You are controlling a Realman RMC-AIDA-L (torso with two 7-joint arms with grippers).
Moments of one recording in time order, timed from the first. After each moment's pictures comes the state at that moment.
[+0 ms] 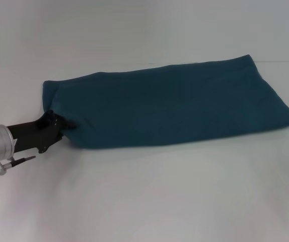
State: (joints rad) left arm -0.60 -2.08 0.51 0.52 2.17 1.07 -2.64; right arm 0.34 1.91 -0.47 -0.52 -1.82 -1.63 2.10
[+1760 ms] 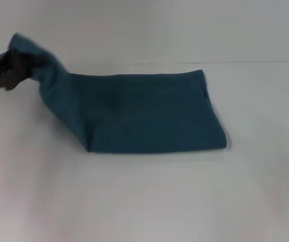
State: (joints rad) left arm -0.61 -2.03 0.40 0.76 2.03 1.40 -2.39; right arm 0.36 1.92 -0.46 -0.46 -1.82 -1.58 2.09
